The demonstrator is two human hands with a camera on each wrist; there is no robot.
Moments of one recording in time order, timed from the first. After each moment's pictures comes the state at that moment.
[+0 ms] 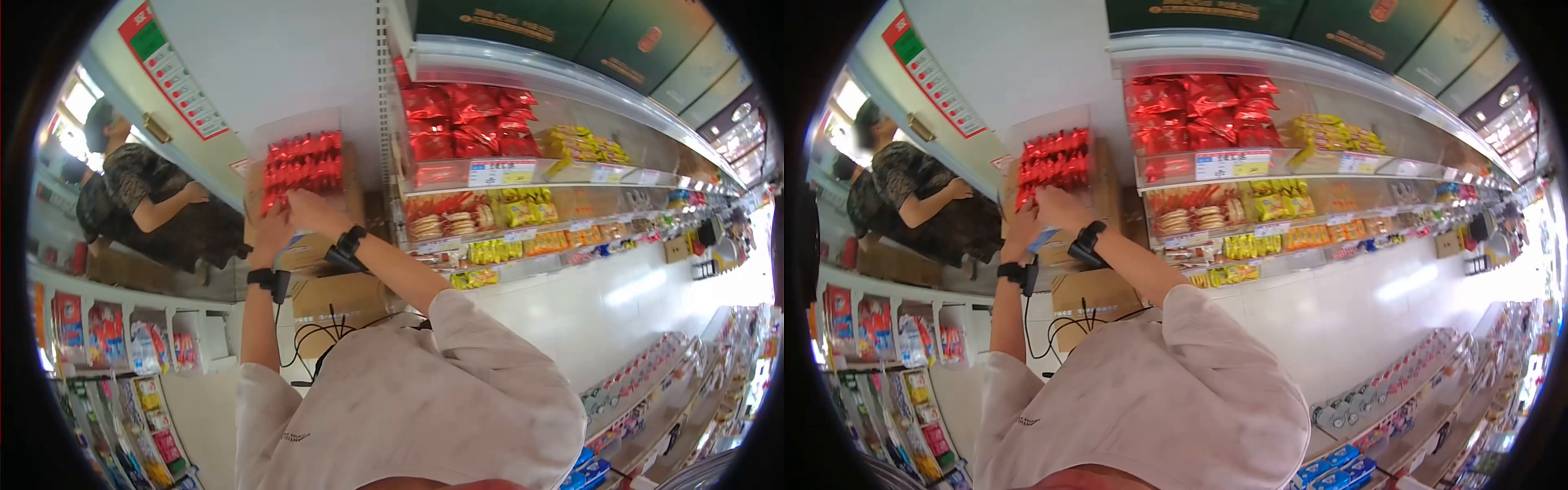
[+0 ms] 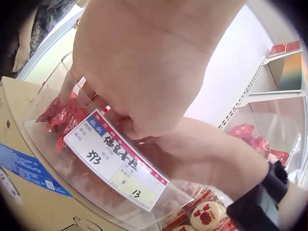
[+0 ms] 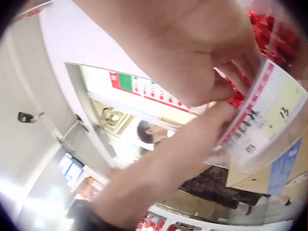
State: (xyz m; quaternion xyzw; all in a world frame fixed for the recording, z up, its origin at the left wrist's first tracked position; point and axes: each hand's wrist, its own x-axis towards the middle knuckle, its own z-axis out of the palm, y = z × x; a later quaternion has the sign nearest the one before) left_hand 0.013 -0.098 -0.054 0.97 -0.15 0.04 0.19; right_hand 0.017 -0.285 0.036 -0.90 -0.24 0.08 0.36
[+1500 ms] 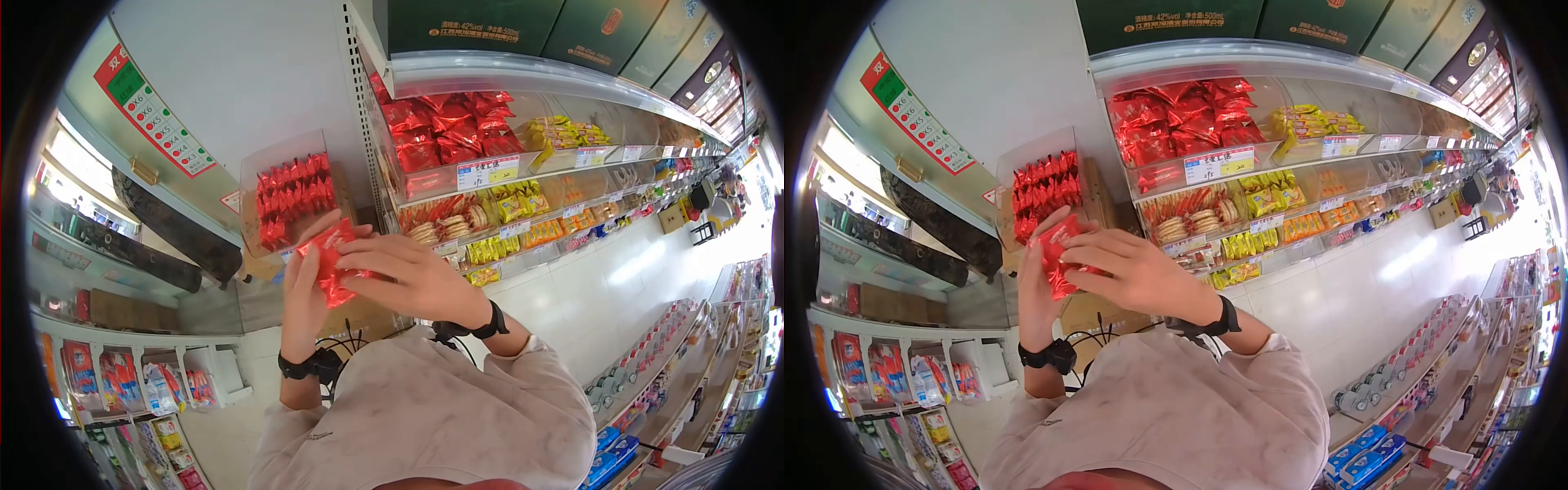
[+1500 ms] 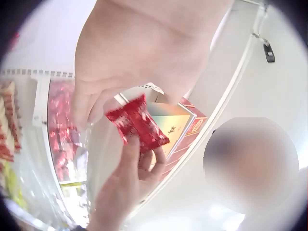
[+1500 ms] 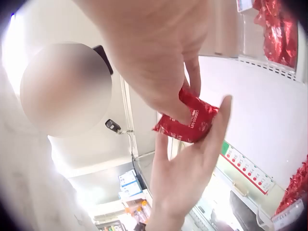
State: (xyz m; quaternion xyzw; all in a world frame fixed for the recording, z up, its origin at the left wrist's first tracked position) left_hand -0.143 -0.215 0.216 0.46 -0.17 -0.14 0.86; right_hand -0.159 -0.419 0.228 -0.79 -0.46 -0.30 0.28
